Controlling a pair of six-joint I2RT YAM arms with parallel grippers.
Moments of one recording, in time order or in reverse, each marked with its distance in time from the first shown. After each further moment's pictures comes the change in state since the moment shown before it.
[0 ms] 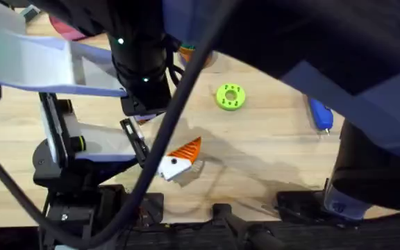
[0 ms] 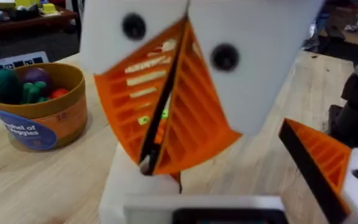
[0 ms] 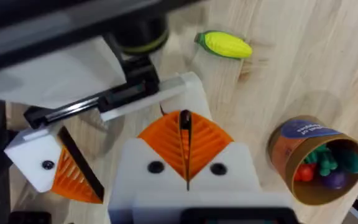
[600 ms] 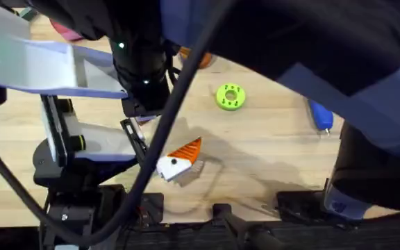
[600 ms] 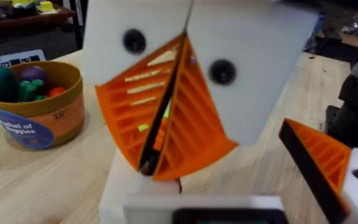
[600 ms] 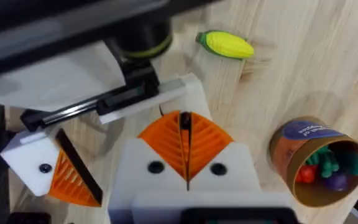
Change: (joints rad) left arm 0.000 0.000 0.000 -0.002 0.003 -0.011; right arm 0.000 0.000 -0.021 0.013 0.000 0.000
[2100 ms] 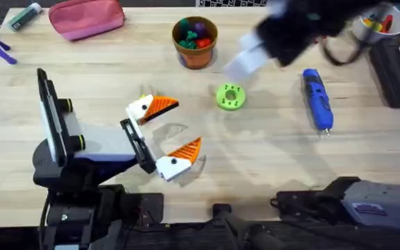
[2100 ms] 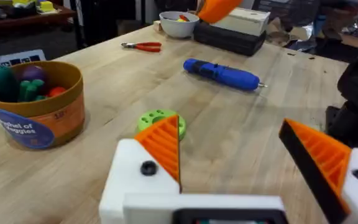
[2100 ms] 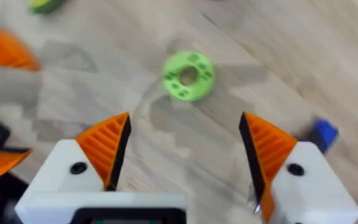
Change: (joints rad) left arm 0.000 0.000 0.000 0.000 0.000 -0.002; right arm -0.515 -0.623 -0.643 0.194 -0.005 0.627
